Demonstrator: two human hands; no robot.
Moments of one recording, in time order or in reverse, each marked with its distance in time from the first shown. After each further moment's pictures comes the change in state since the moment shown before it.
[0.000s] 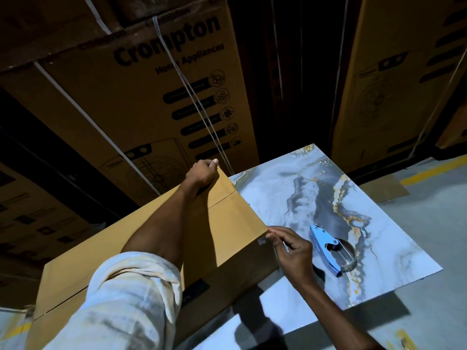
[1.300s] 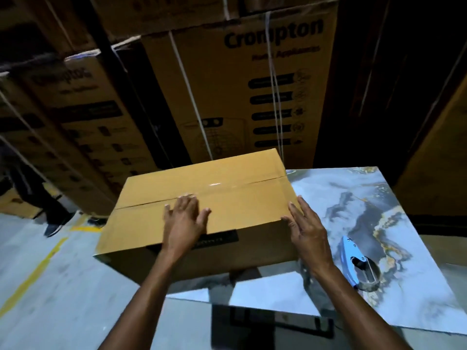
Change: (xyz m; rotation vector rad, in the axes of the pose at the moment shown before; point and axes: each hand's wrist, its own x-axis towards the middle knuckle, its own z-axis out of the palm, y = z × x) left_hand -0.323 -0.104 0.017 0.308 0.539 -0.184; right_hand 0.006 -0.029 -0.002 -0.565 -0.384 -0.327
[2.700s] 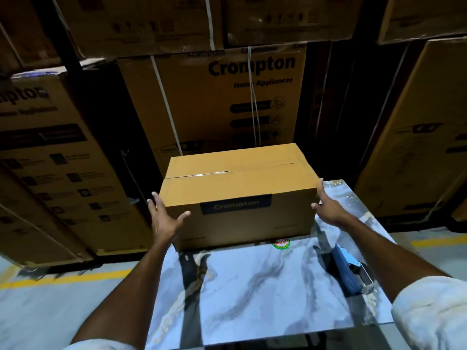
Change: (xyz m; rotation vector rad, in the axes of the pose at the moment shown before) left_hand 0.137 -0.106 0.062 -0.607 -0.002 -0.242; right_hand 0.119 0.051 -0.026 -0.108 -0.391 0.508
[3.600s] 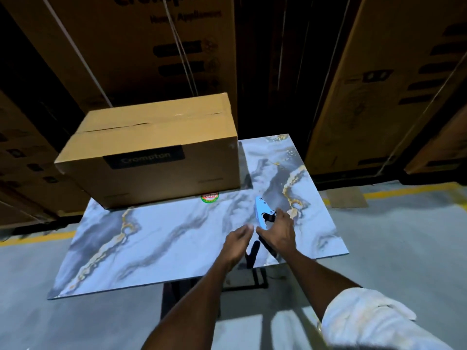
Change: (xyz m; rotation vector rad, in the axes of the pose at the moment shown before) left_hand -0.334 0.149 0.306 -0.307 -0.797 -0.224; right_hand -0.120 0.207 0.058 0.023 0.023 0.247
